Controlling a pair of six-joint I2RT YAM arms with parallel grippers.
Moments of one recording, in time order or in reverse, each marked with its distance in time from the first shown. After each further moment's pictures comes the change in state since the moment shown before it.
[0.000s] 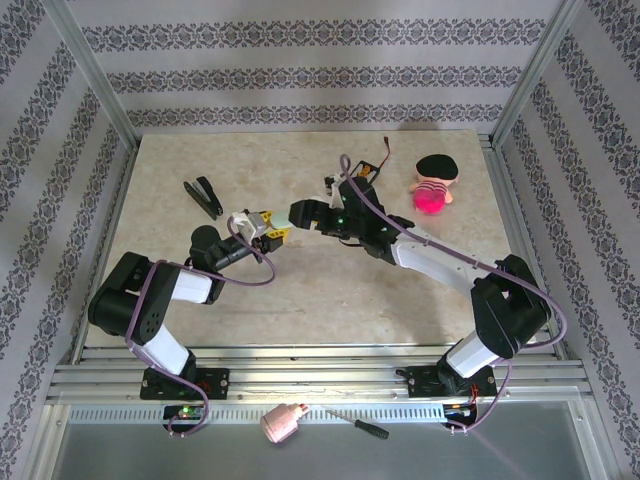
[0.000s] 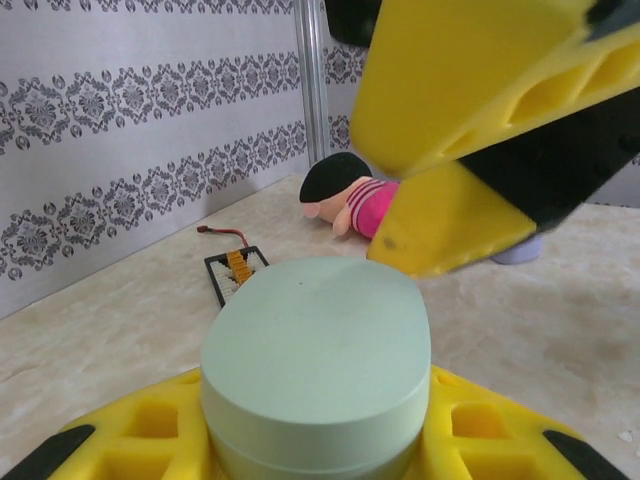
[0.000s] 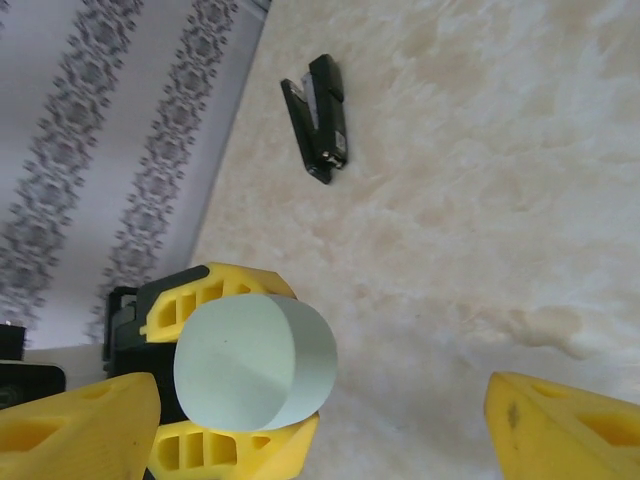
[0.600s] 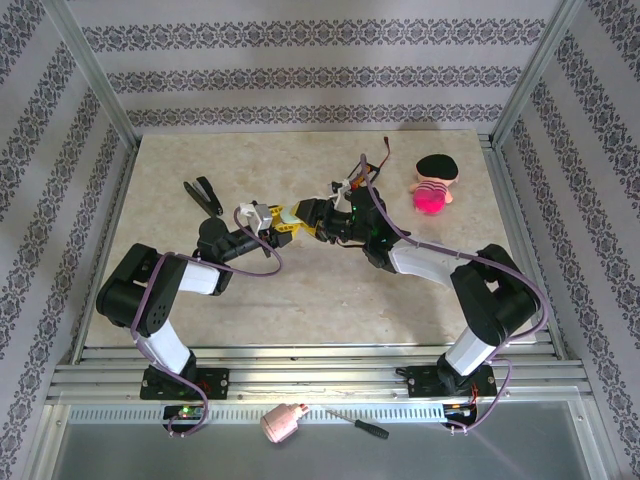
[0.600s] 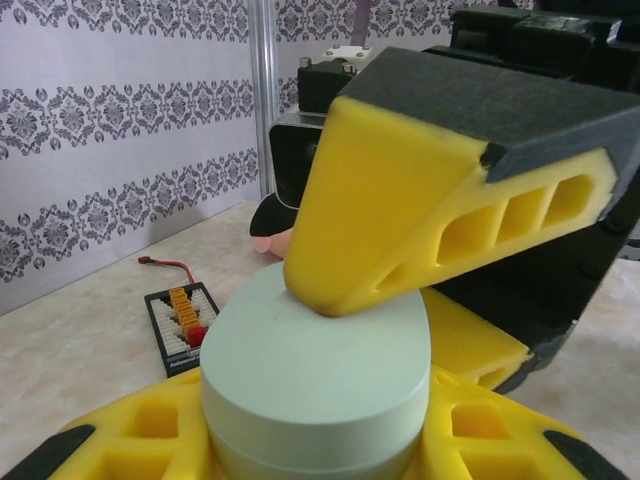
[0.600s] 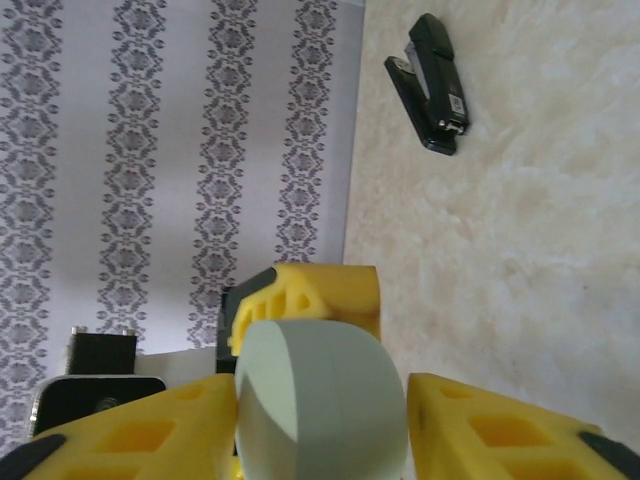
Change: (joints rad) left arm -0.040 0.062 0.091 0.031 0.067 -0.107; right arm -0.043 0.080 -0.141 0.467 -0.196 0.418
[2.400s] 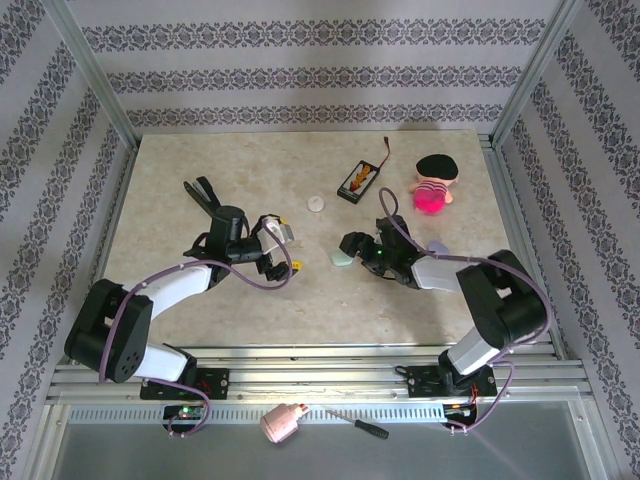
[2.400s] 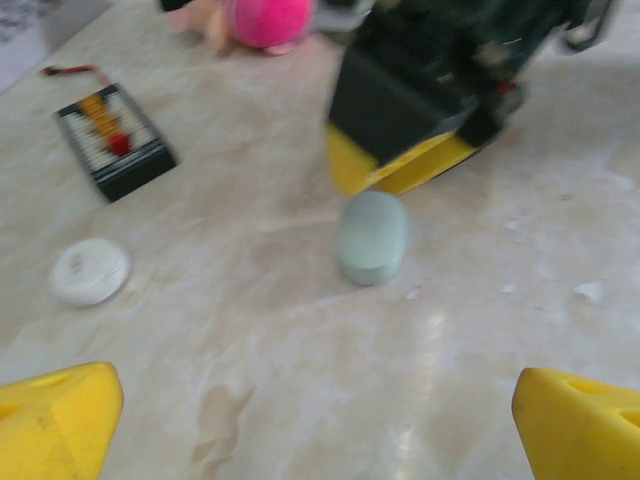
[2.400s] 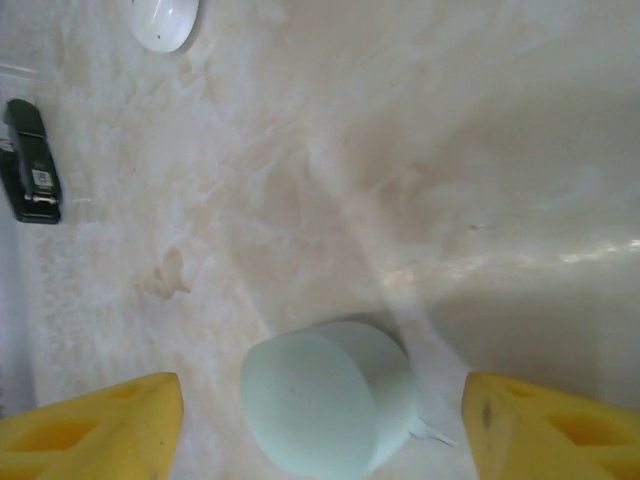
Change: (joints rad) left arm -0.072 -0.289 0.126 -1.084 -0.158 0.579; right arm -0.170 -0.078 -0.285 -0.327 0.267 -0.322
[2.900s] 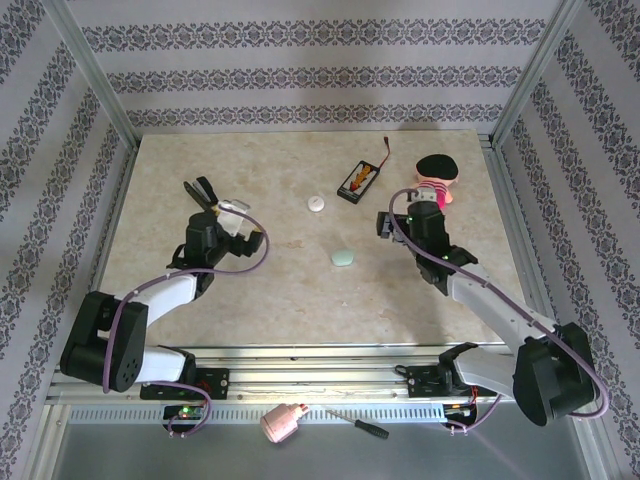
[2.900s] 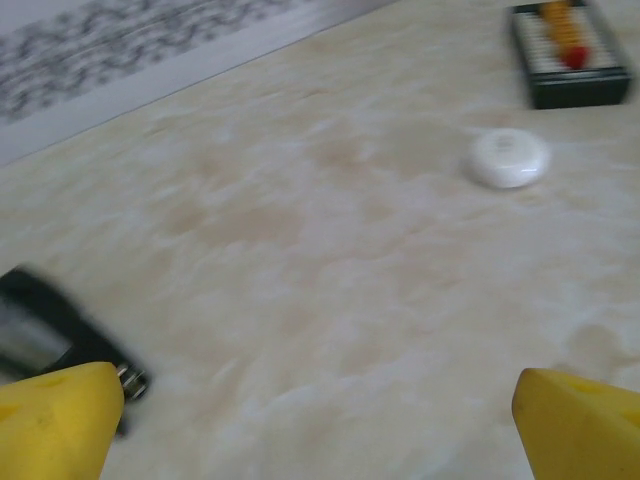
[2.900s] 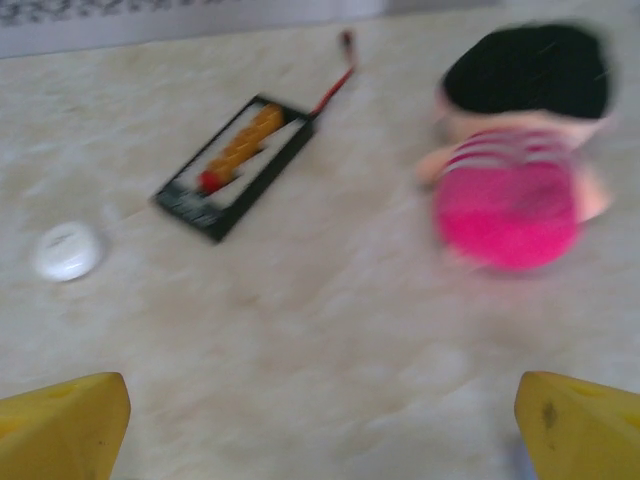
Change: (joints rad) left arm 0.172 -0.069 -0.153 0.238 -0.543 -0.327; right arm -0.084 -0.417 0.055 -0.276 0.570 -0.674
